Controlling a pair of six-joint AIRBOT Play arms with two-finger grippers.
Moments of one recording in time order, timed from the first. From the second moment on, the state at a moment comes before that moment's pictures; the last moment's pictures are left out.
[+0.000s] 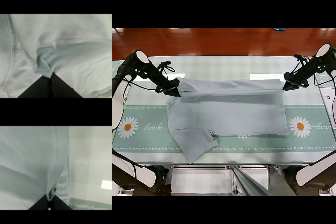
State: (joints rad) left arm 0.07 -1.84 1.59 1.17 -1.52 -1.43; right arm -0.20 -1.90 1.76 -1.26 1.57 1.49
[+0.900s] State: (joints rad) left arm 0.17 -1.58 1.44 1.29 -1.57 -1.47; right arm -0.23 -1.71 1.60 -1.41 1.51 1.61
